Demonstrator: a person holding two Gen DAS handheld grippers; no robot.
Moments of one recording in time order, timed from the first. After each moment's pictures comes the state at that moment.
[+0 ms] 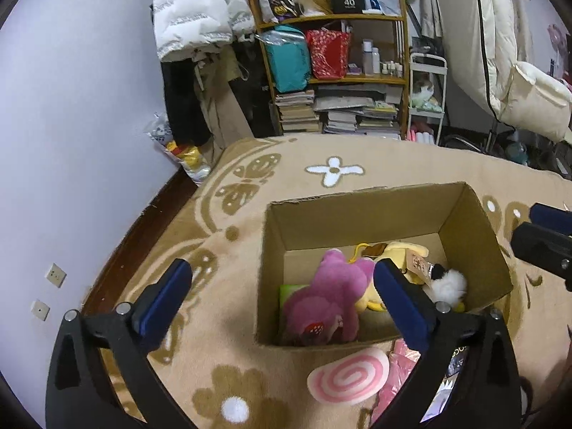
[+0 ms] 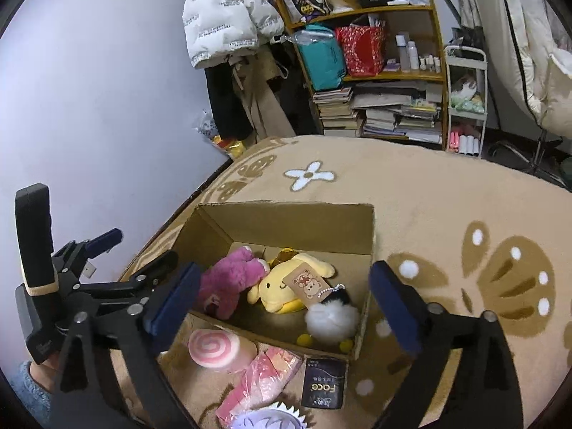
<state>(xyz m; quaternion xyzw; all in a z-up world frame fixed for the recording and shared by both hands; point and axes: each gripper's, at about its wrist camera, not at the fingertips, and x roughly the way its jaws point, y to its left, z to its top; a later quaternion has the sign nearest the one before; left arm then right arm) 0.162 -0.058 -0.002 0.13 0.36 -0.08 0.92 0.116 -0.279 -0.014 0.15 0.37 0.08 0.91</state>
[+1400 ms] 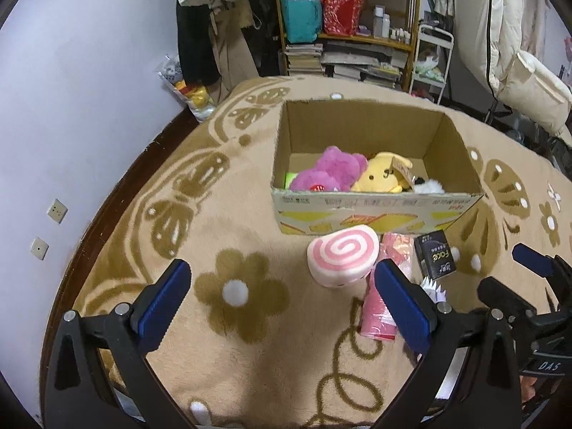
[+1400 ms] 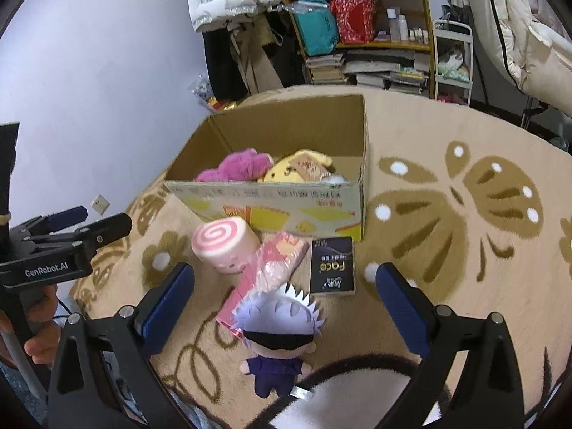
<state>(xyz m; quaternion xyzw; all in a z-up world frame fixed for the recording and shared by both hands) 0.075 -0.020 -0.019 0.09 0.46 -0.06 0.88 0.012 -0.247 -0.053 0.13 0.42 0.07 0.89</state>
